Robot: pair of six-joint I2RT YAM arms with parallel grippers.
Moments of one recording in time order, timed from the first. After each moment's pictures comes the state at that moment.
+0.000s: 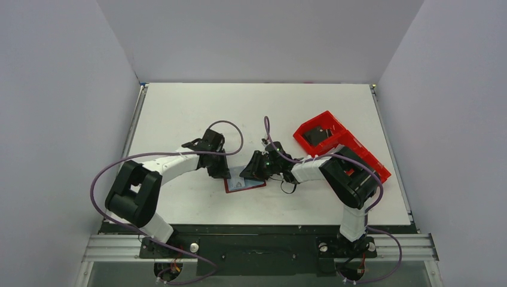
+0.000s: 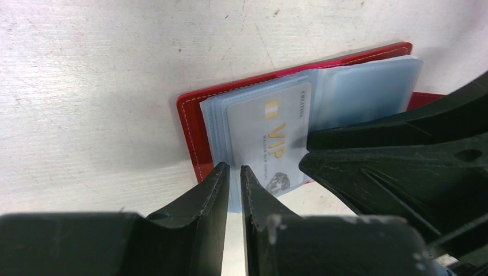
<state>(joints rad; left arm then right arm) -0.50 1.57 0.89 -0.44 0.13 -0.68 0.72 1.86 0.82 0.37 -0.36 1.01</state>
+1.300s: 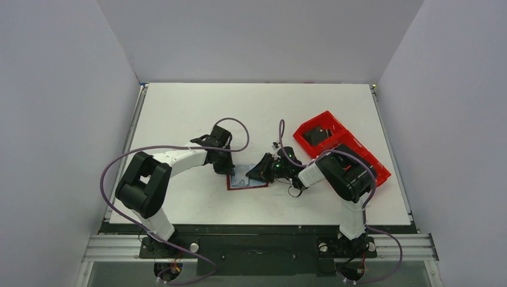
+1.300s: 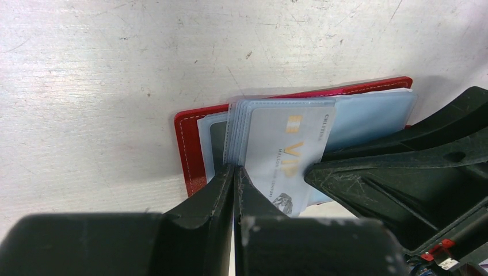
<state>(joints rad) -0.54 1.70 0.98 -0.42 0.10 -0.70 0.65 1.92 0.67 0.70 -0.46 1.19</state>
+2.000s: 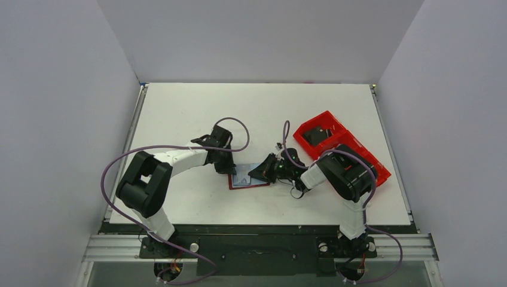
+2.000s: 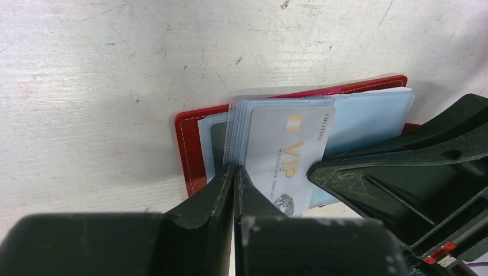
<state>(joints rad) -0.54 1.71 0.97 -0.40 0.11 -0.73 0.62 1.93 0.62 0.80 -0.46 1.24</state>
